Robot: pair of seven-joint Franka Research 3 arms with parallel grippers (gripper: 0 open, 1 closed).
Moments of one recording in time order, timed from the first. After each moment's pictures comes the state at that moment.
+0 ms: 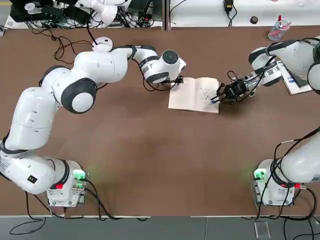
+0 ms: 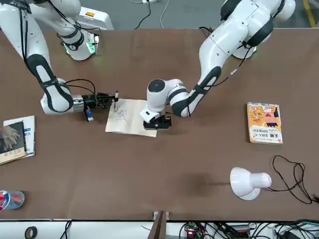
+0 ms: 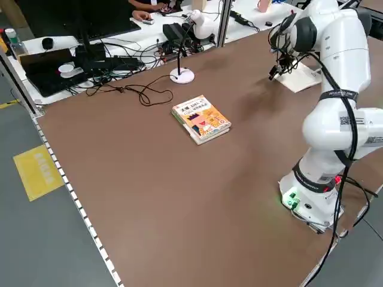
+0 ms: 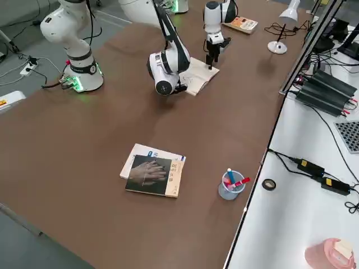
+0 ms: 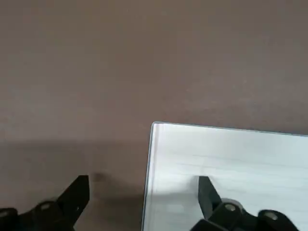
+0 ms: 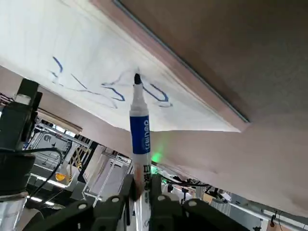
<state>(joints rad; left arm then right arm) -0.58 0.94 -0.34 -1.42 0.61 2.42 -1.17 0.14 0.44 -0.03 -2.31 1.23 1.86 -0.07</state>
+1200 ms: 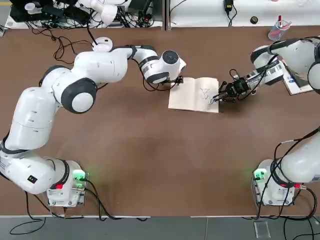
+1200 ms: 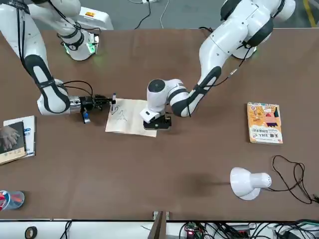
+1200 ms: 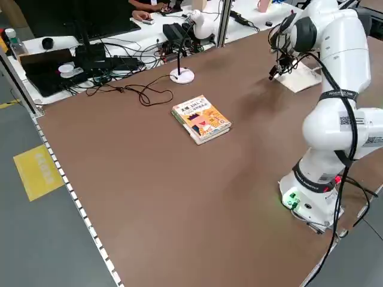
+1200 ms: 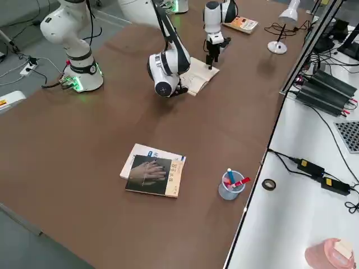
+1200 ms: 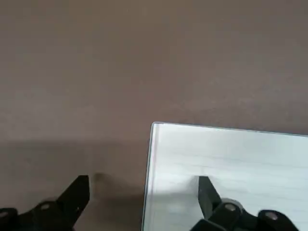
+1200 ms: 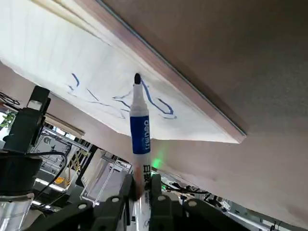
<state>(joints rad) -0.58 0.94 -0.34 -1.42 0.61 2.42 -1.17 0.15 0.44 -0.04 -2.30 1.22 1.87 -0.09</state>
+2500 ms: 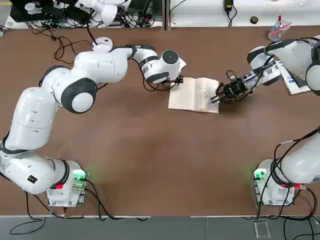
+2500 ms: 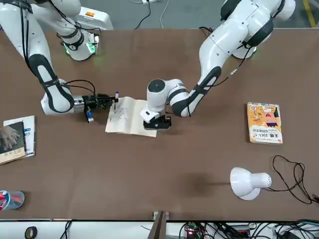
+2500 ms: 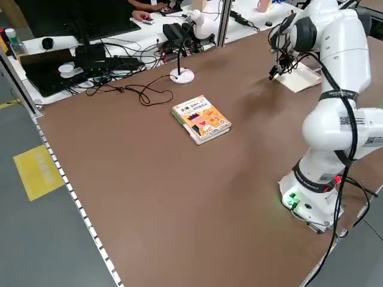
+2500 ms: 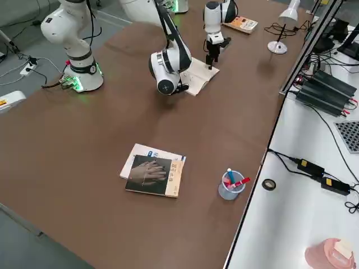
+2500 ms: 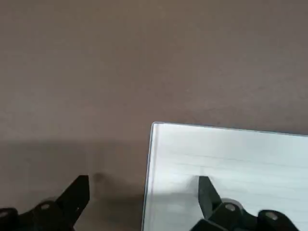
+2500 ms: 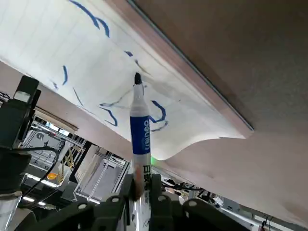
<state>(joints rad) -0.58 0.94 -0.34 -1.42 0.61 2.42 -1.17 0.17 0.44 -0.04 -2.30 1.22 1.86 -0.09</state>
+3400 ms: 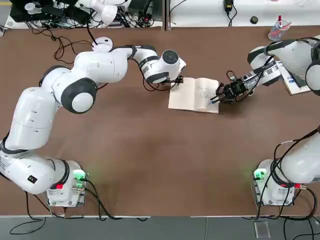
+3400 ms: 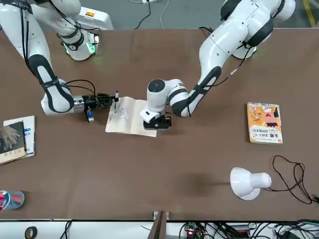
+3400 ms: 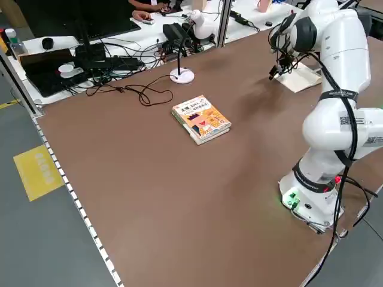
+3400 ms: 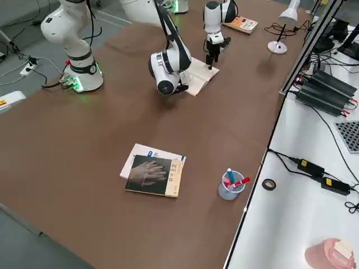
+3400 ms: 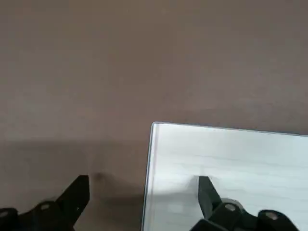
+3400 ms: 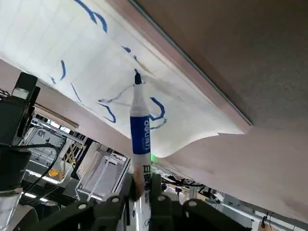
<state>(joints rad) -0.58 0.94 -0.34 -1.42 0.61 2.42 -1.17 0.17 0.45 -0.04 -2.30 1.22 1.84 -0.09</state>
